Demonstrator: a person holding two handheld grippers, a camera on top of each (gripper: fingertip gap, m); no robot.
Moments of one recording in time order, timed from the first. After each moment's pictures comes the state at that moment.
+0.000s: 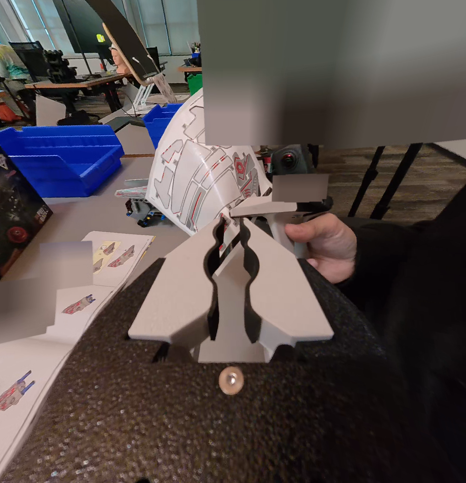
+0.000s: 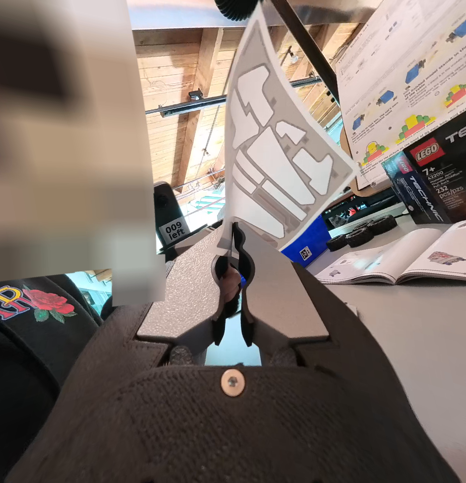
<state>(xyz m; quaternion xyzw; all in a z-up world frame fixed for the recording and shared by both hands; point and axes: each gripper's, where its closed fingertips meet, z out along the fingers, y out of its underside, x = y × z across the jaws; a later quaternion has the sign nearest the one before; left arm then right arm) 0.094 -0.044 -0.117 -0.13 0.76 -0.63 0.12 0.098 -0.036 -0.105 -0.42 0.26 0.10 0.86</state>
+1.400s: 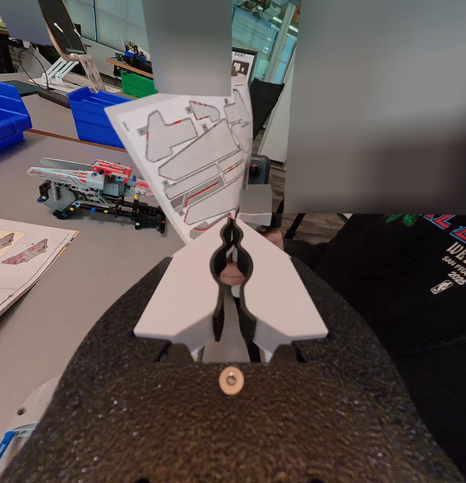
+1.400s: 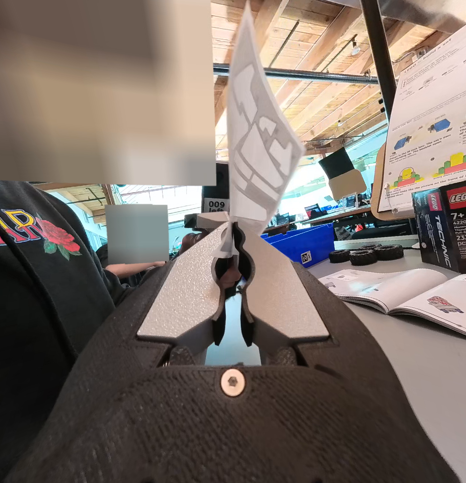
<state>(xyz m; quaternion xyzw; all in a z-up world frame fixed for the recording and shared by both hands) 0.075 -0.036 -0.108 -0.14 0.71 -0.68 -0.07 0.075 -0.032 -0.103 -0.48 0.13 0.04 0.86</state>
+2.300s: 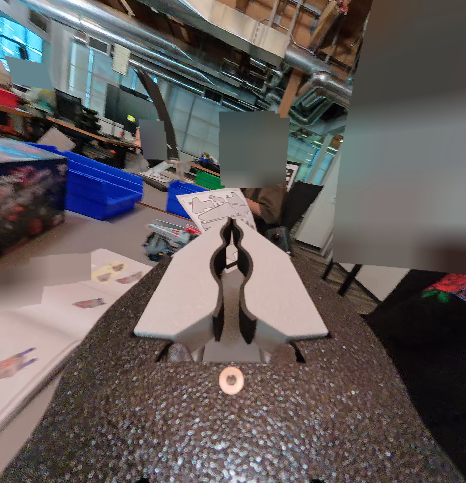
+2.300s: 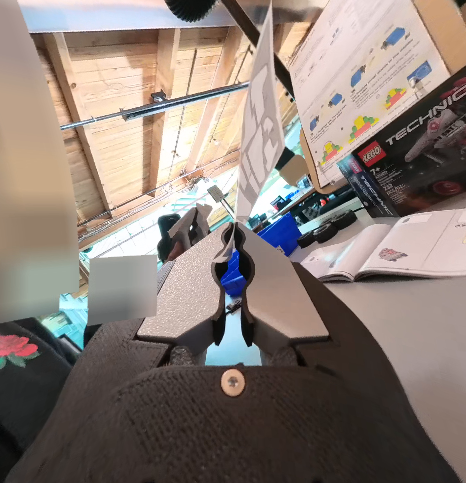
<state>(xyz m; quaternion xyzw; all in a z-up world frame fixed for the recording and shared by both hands) 0.135 0.042 -0.067 -0.24 0.58 -0.78 0.02 0.140 -0.043 -0.110 -0.43 0.32 0.08 0.84</state>
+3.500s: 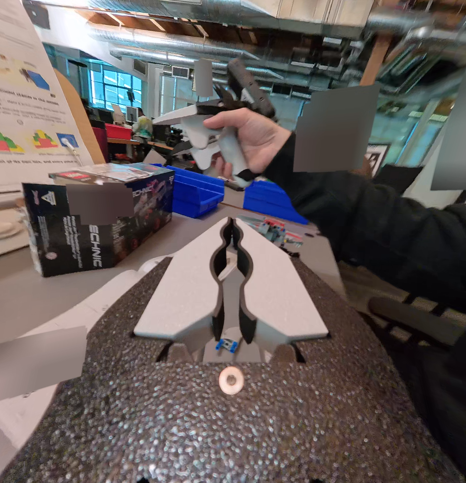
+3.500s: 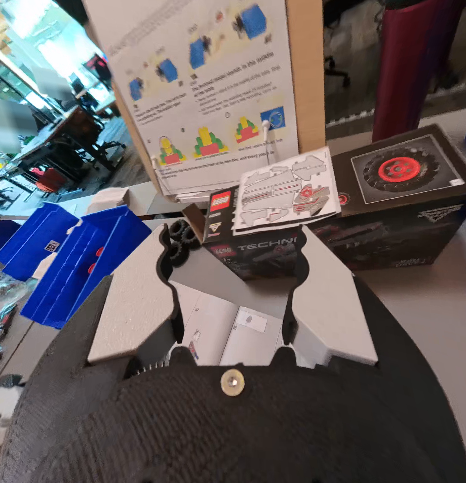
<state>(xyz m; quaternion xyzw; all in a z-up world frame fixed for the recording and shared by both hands) 0.178 0.113 -0.087 -0.28 0.60 -0.73 0.17 0.420 0.013 -0.057 -0.67 0.48 -0.08 0.56</state>
